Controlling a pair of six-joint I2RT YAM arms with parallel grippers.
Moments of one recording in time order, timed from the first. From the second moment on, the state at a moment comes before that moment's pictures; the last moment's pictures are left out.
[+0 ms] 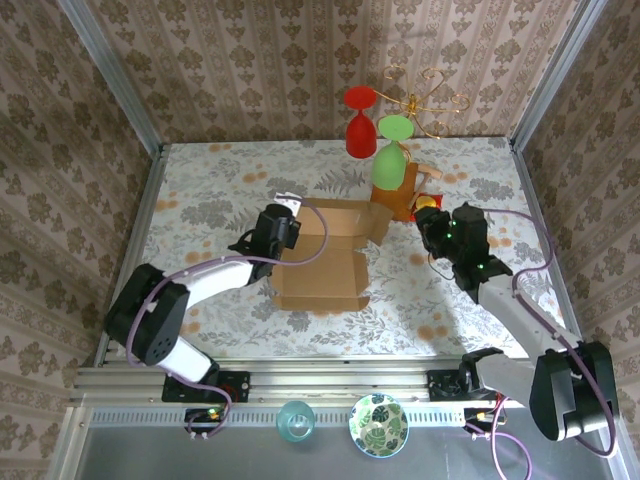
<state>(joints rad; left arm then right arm) -0.64 1.51 0.79 0.17 -0.40 0.05 0.18 1.11 0.61 0.04 -0.14 1.26</state>
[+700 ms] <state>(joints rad) -0.56 1.49 0.87 -0.19 -0.23 -0.13 0.47 1.57 0.63 0.28 -0.13 1.32</state>
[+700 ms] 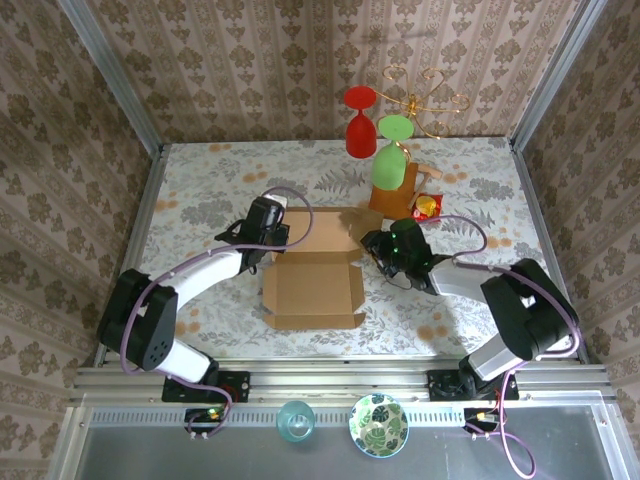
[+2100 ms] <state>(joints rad) -0.56 1.51 0.88 -0.19 -0.23 -0.17 0.49 1.39 0.67 0.19 -0.06 1.17</state>
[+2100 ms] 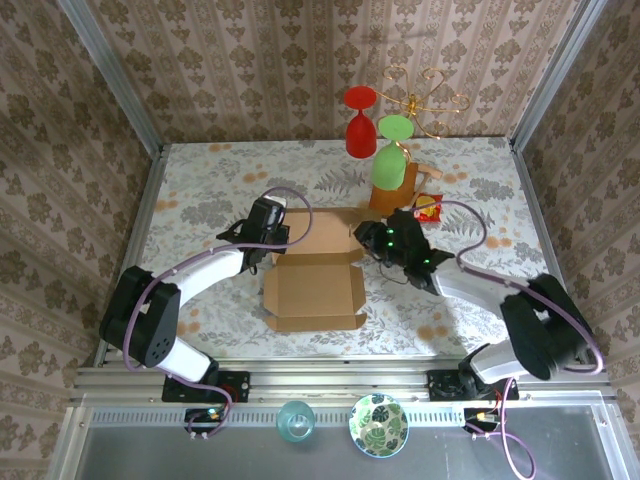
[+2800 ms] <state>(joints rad) -0.28 1.57 0.99 -0.10 0.39 -0.06 0.15 1.42 0.78 0.01 -0.56 0.47</state>
